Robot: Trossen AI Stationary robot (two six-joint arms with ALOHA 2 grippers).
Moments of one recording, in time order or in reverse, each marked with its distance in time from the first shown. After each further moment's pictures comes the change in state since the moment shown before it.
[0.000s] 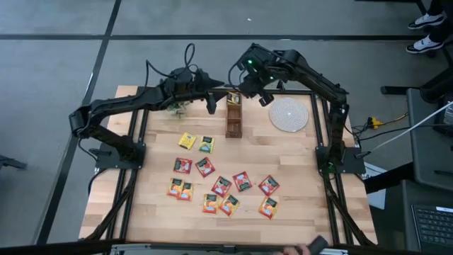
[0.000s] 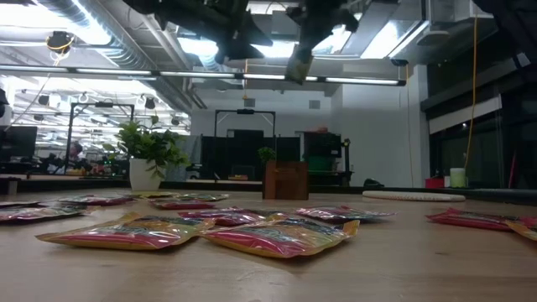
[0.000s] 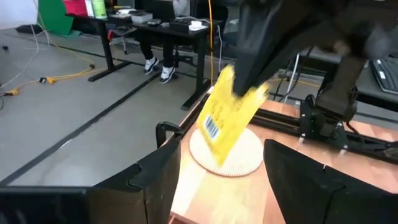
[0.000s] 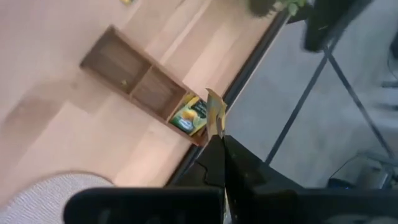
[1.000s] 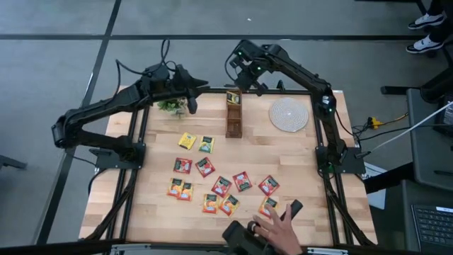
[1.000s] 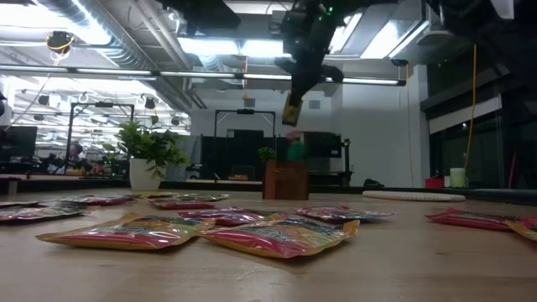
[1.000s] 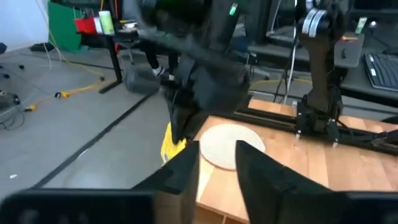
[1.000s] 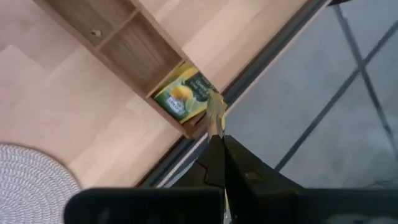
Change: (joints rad) left arm 0.020 -0.248 0.000 -0.241 -0.013 0.077; right arm -0.168 0.195 0.000 0.087 -0.109 -0.272
